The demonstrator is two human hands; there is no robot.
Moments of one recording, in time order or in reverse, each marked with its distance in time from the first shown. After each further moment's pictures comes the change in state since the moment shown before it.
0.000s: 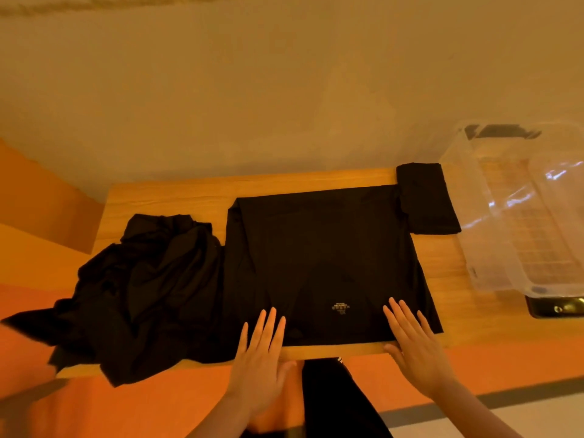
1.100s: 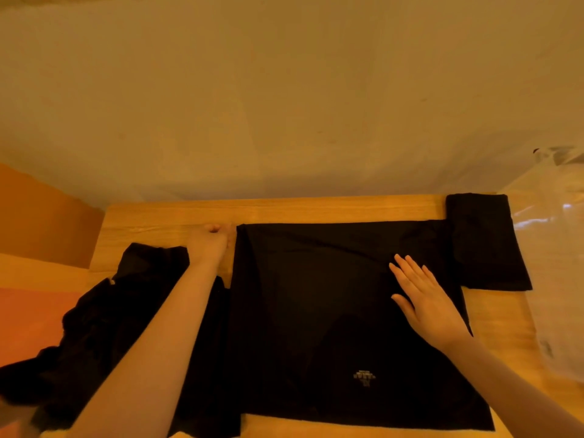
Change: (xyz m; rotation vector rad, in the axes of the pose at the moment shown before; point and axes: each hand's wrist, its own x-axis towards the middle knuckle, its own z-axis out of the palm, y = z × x) left_hand 0.237 -0.158 -0.098 -1.034 0.204 -1.027; right_hand 0.179 0.013 -0.064 0.079 0.017 -0.092
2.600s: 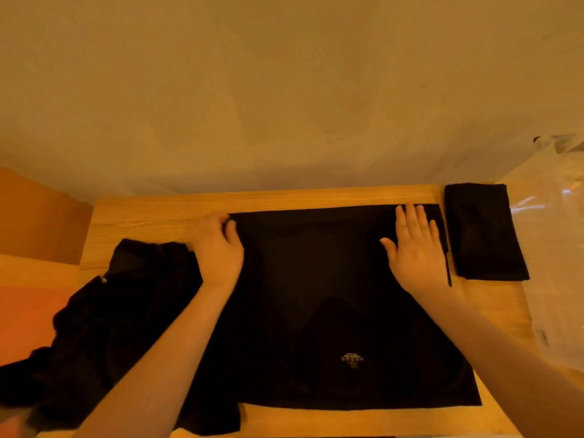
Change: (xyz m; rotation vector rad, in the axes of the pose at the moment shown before) left_hand -0.021 -0.019 0.020 0.271 0.273 0.631; right_hand 0.059 -0.025 -0.035 -0.112 0.155 0.282
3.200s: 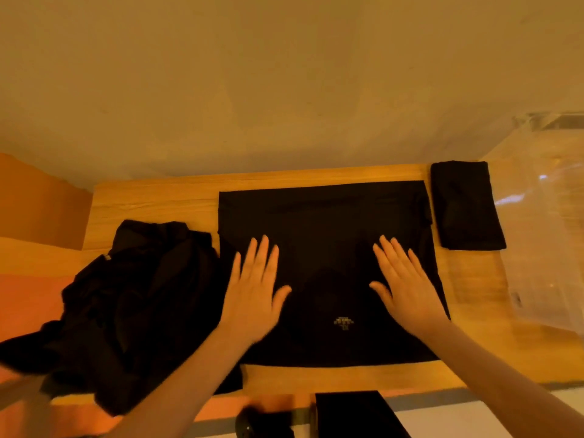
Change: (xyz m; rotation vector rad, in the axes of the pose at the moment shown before) left_hand -0.118 0.008 -0.029 0.511 -0.497 0.513; right_hand -0.103 0.008 0.014 0.013 -0.042 -0.241
